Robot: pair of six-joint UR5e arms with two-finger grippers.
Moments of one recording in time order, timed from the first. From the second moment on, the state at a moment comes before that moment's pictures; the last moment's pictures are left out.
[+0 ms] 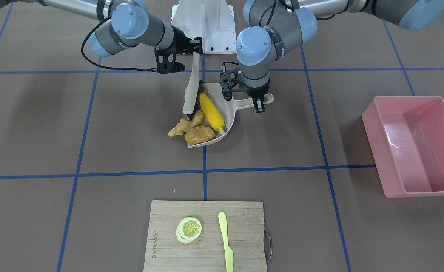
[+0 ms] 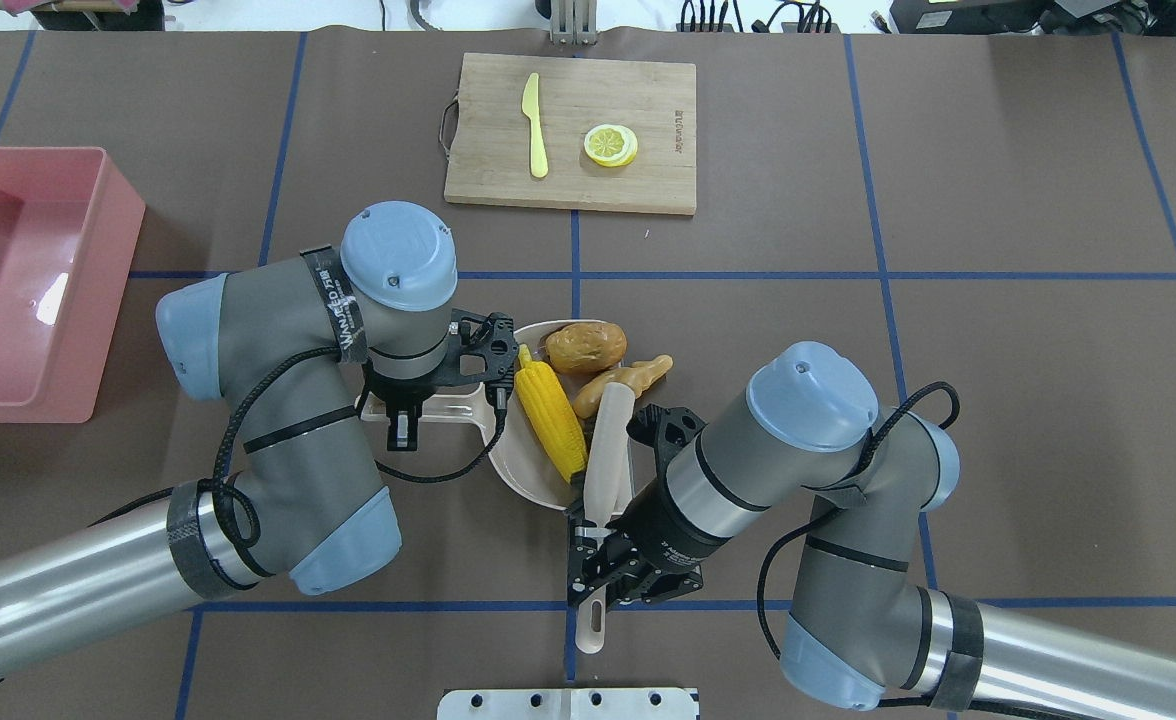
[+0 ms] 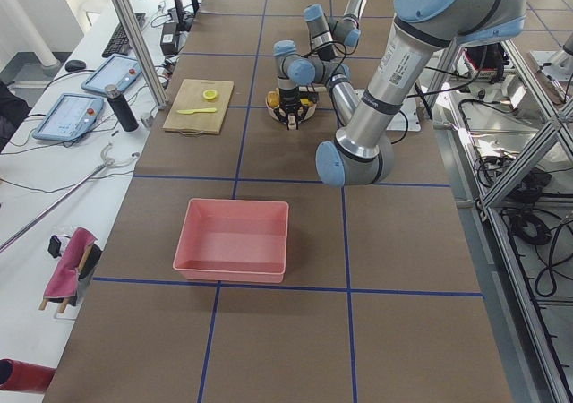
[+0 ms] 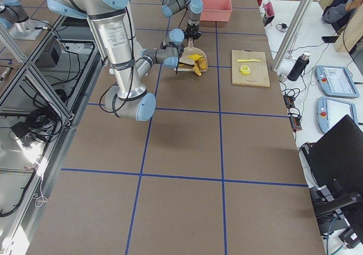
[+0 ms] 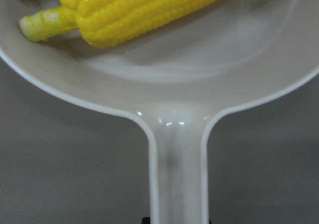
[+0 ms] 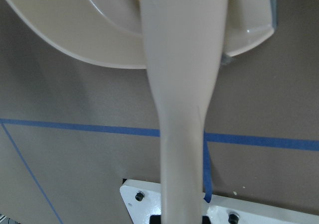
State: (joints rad) left arm -0.54 -2.25 -1.70 -1.25 -1.93 0.43; right arm 0.40 -1.10 1.73 -0.90 2.36 1.72
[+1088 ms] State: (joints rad) left arm -0.54 -2.24 -1.70 -1.26 -1.94 0.43; right arm 0.53 -1.15 1.75 -0.90 2.57 1.80
